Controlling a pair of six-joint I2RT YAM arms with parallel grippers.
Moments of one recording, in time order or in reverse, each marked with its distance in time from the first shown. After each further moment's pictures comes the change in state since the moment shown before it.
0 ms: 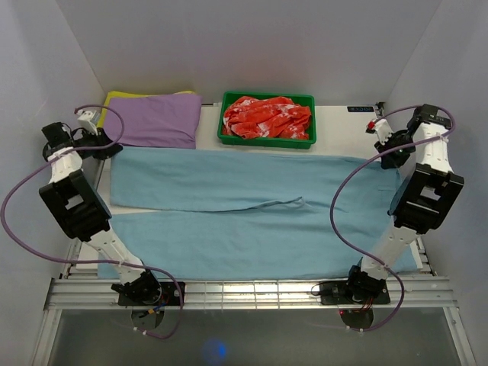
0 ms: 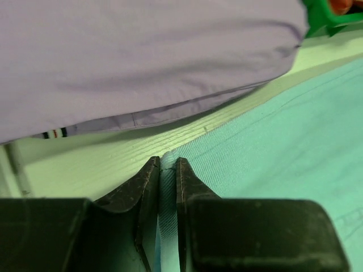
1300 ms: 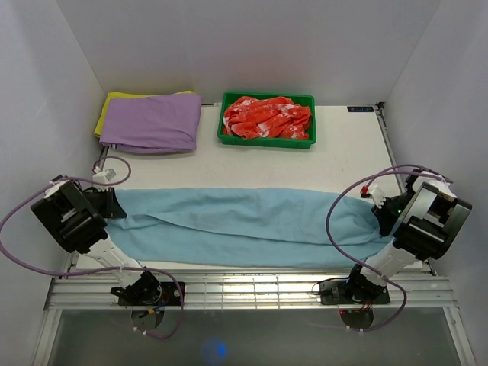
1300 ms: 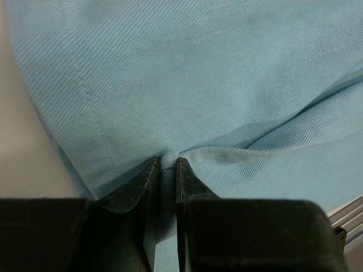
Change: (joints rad) left arm 0.220 -0.169 -0.435 -0.486 -0.302 0.479; right arm -0.204 -0.306 -0.736 0.012 0.108 -0.308
